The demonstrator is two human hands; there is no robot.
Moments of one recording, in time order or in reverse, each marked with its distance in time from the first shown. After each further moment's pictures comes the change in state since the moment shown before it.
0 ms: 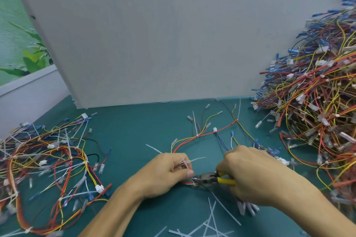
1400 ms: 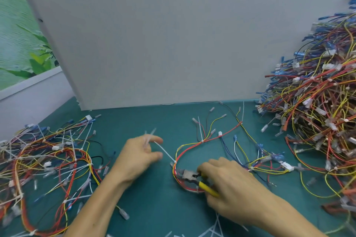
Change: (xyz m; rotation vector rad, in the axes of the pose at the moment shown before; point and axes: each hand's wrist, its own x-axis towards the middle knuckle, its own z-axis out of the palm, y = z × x) left_hand 0.000 -0.042 -0.038 -0.174 0.562 -0.179; right_hand 0.015 -0.031 0.028 0.265 0.177 -0.116
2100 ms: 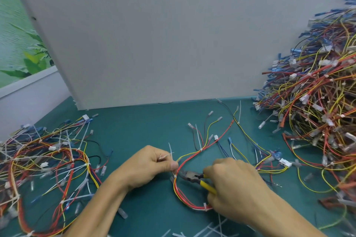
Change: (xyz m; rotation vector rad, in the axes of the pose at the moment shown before) left_hand -0.007 0.006 0.006 0.038 -0.521 0.076; right_hand -0.003 -0.010 -0.004 -0.103 -0.043 0.185
